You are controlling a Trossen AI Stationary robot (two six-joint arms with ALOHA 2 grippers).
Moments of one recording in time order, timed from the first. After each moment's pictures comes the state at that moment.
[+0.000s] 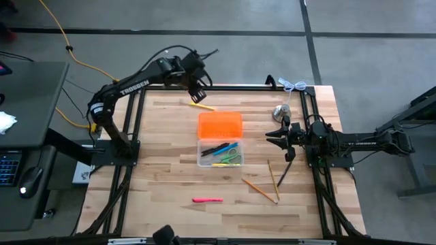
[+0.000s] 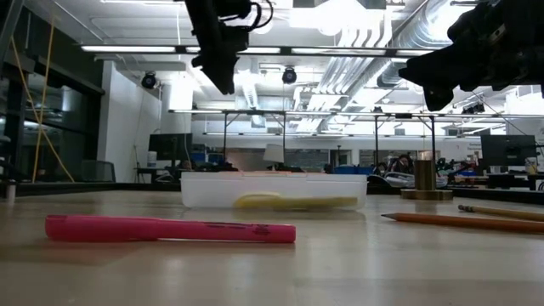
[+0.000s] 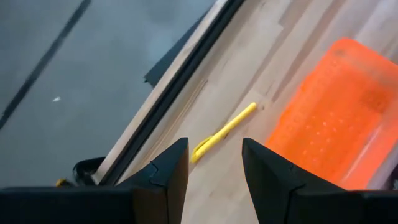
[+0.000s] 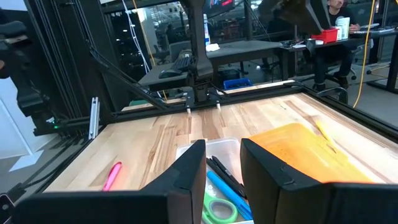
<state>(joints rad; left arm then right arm) 0.53 1.68 1.72 -1.06 -0.22 0.02 -0.14 0.47 0.06 0.44 -0.12 0.18</state>
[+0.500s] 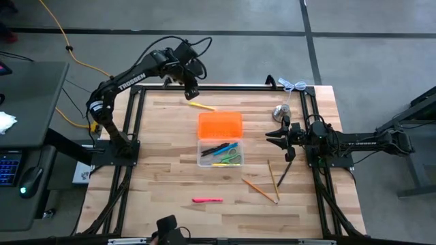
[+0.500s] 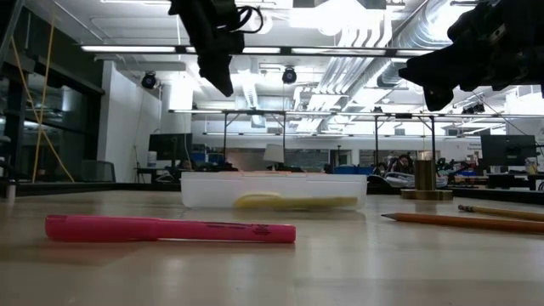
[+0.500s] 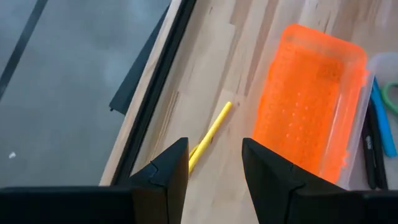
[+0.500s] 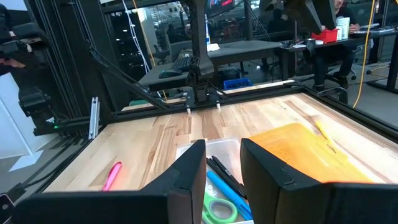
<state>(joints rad) 0.67 1.68 1.72 -1.05 0.08 0.34 -0.14 0.47 0.06 0.44 -0.12 0.17</state>
